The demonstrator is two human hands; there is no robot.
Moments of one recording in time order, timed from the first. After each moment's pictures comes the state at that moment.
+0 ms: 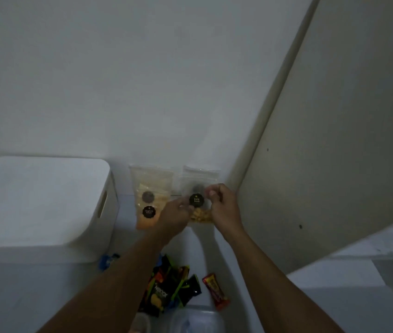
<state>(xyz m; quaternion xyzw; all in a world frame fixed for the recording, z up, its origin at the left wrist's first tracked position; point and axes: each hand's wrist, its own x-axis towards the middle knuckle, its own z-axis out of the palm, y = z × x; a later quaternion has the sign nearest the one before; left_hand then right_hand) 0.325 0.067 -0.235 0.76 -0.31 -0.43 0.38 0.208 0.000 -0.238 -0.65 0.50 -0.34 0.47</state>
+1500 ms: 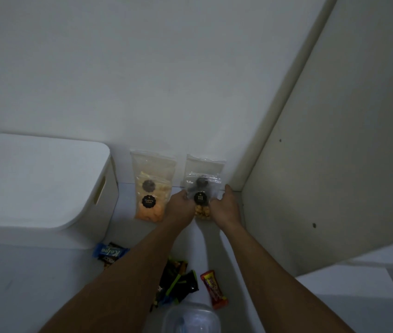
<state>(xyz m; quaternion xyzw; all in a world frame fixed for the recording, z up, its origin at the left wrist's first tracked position) 0.314 0.042 -0.283 0.81 -0.27 -0.36 0.39 0.212 -0.018 -0.277 -0.63 0.60 -0.19 0.46</state>
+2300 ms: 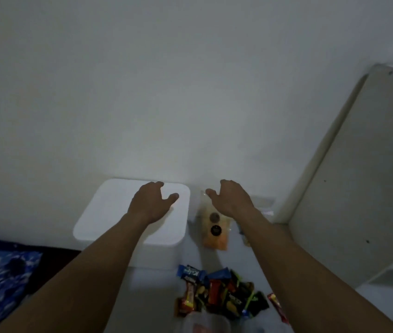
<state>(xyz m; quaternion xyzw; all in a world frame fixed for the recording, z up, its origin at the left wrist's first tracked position) 0.527 0.211 -0.123 0.87 -0.43 -0.09 0.23 0.347 0.080 -0.110 -0.86 0.45 -0.08 0.22</state>
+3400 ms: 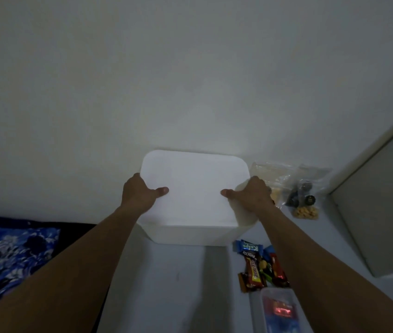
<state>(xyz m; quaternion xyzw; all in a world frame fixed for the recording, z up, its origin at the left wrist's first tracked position) 0.736 0.298 -0.216 0.87 -0.28 -0.22 0.33 0.484 0.154 -0.193 -0.70 0.63 -0.08 0.32</state>
